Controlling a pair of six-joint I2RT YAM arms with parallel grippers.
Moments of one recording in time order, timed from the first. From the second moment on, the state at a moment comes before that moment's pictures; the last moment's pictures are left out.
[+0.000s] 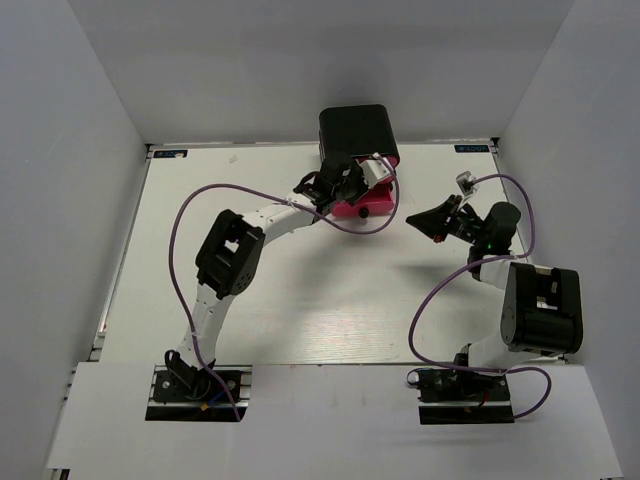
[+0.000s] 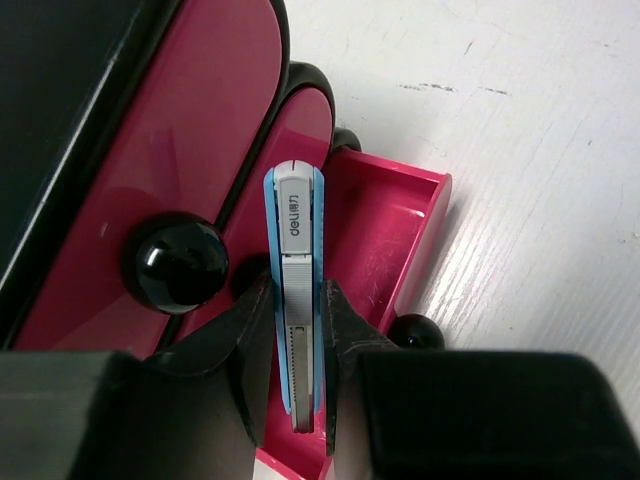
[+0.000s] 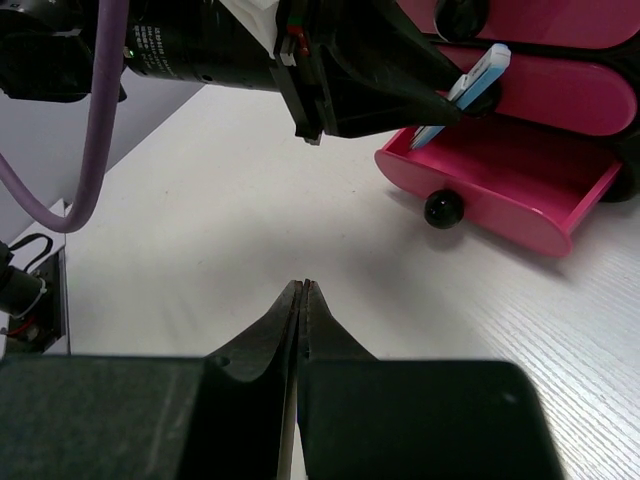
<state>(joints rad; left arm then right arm) -0.68 2.23 1.74 0.10 0.18 0.48 -0.12 1.51 0.57 0.93 -1.16 0.44</state>
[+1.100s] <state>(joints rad) -0.68 1.70 1.40 0.15 -0.05 0.07 -0.02 1.69 0.83 0.48 -1.07 0.27</state>
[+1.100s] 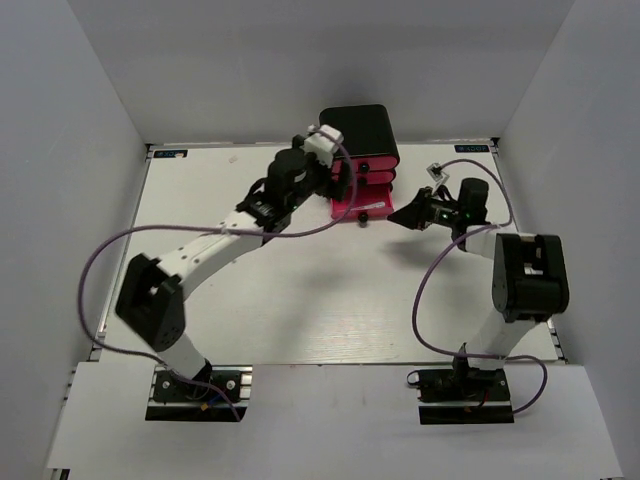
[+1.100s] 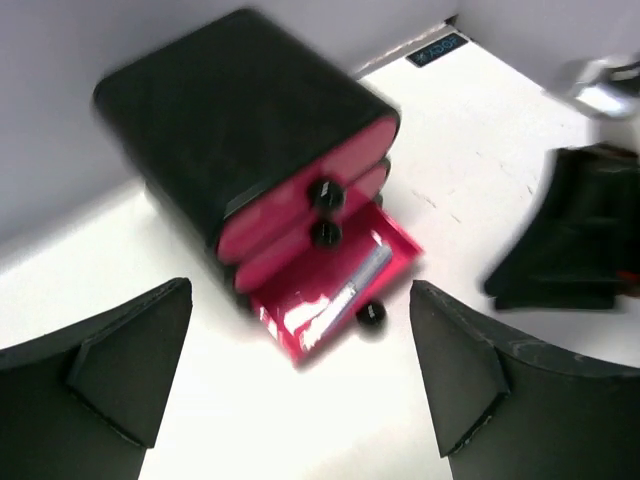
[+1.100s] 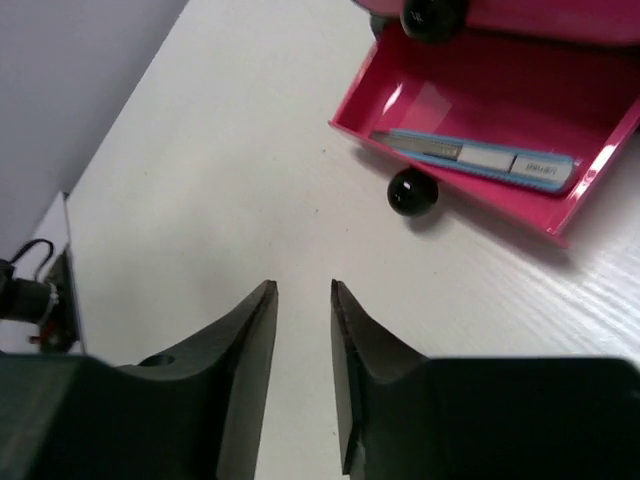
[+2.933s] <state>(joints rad) -0.69 1.05 0.69 -0.03 -0.35 -0.50 0.21 2.17 1.15 0.62 -0.57 0.83</state>
